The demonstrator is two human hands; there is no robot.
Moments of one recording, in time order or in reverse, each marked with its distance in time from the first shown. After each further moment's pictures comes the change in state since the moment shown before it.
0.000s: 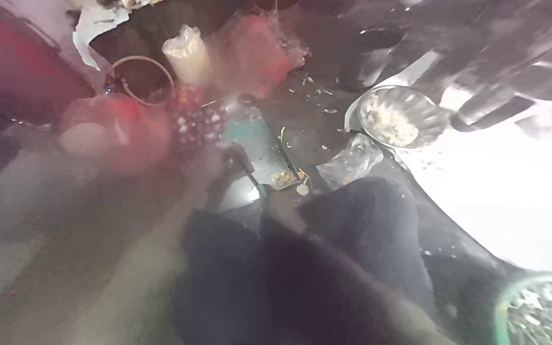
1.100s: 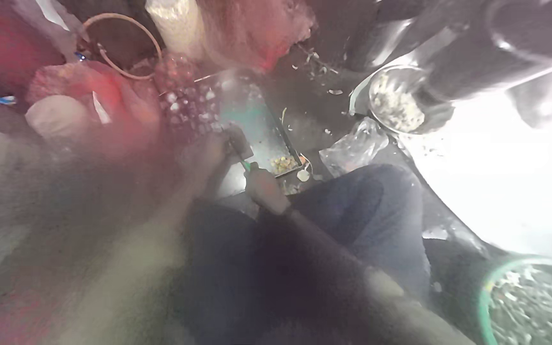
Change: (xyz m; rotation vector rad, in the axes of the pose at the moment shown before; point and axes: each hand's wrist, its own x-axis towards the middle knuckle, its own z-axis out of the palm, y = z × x) left_hand -0.004 0.023 -0.013 0.042 -0.152 -0.089; right_hand 0.019 -0.053 0.015 -0.190 0.049 0.018
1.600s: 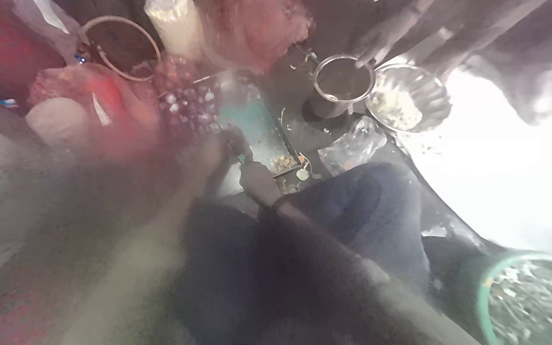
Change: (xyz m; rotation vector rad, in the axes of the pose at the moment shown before) left_hand -0.034 0.041 -0.036 -0.027 -0.038 -0.055; right_hand 0.012 -0.015 -0.003 -0.026 0.007 0.020
